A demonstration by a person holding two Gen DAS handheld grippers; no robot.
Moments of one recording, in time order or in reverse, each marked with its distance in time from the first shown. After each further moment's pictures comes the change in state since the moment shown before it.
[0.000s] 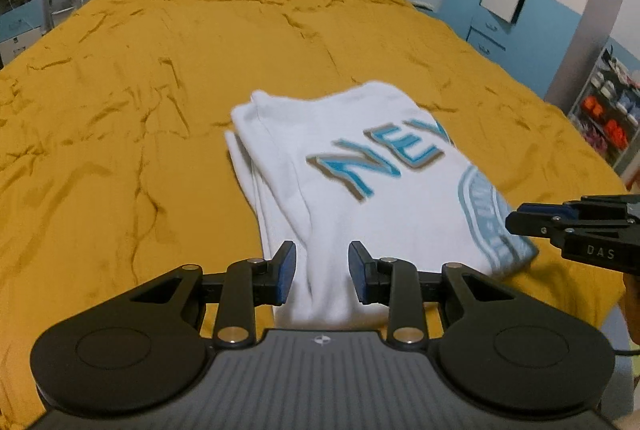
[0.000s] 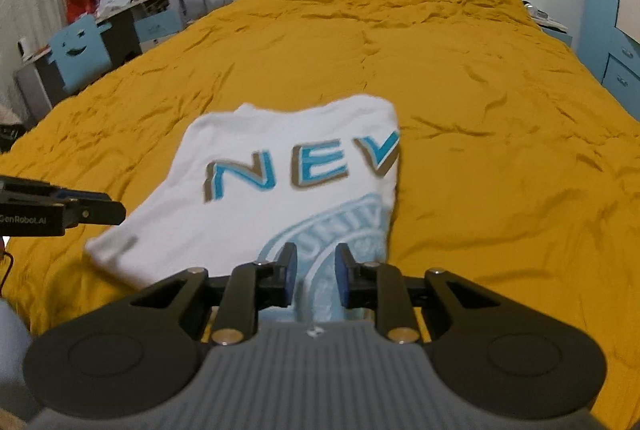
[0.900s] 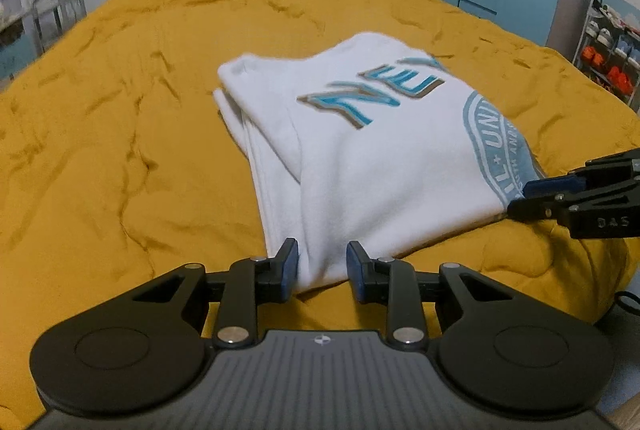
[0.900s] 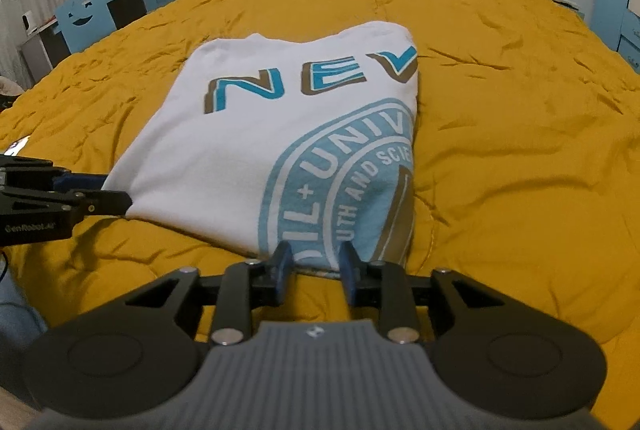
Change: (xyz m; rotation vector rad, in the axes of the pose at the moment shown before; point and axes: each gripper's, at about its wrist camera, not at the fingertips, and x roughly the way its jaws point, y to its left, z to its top) left arm 0.016 -0.010 -0.053 0.154 -0.024 0.063; right arm 0.027 0.000 -0.054 -0.011 0.080 0.028
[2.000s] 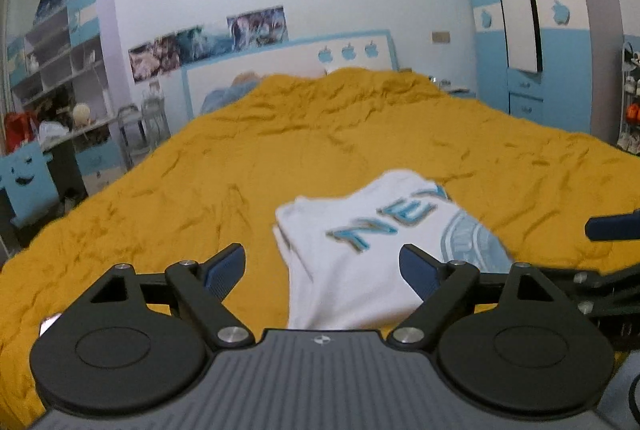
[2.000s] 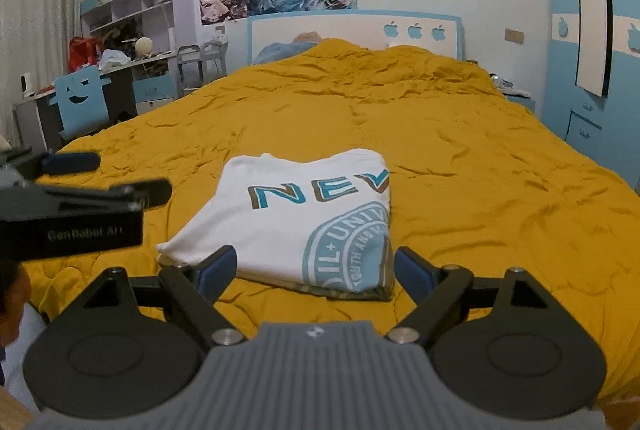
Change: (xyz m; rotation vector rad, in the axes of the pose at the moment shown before) left arm -0.098 -0.067 0.004 0.013 -0.343 0.266; right arm -0.129 0.060 -0.040 0.003 -0.353 -0.116
